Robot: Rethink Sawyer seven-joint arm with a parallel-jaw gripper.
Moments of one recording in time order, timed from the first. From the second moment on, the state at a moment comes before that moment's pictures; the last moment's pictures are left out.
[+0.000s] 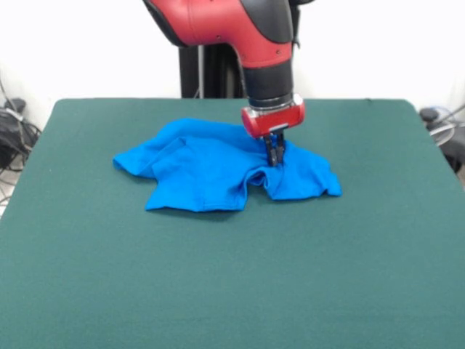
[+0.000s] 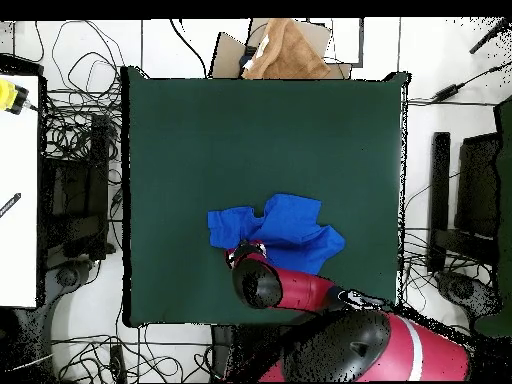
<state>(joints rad) -0.56 -0.38 0.24 2.09 -0.24 -0.20 1.17</state>
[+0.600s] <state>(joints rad) -0.56 -0.38 0.24 2.09 -0.24 -0.20 1.17</state>
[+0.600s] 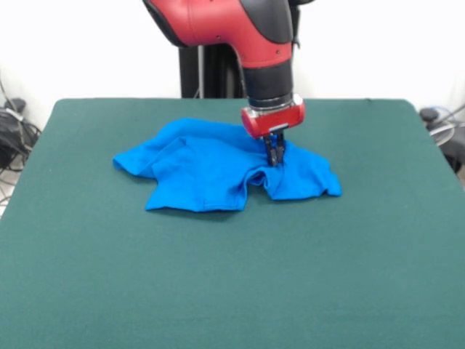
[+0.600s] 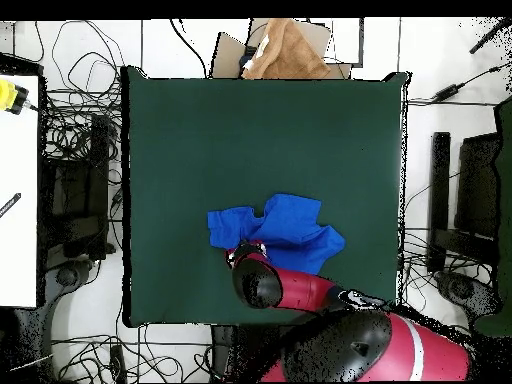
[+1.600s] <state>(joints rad) -0.47 -0.62 0.25 2.05 -0.11 0.26 1.17</state>
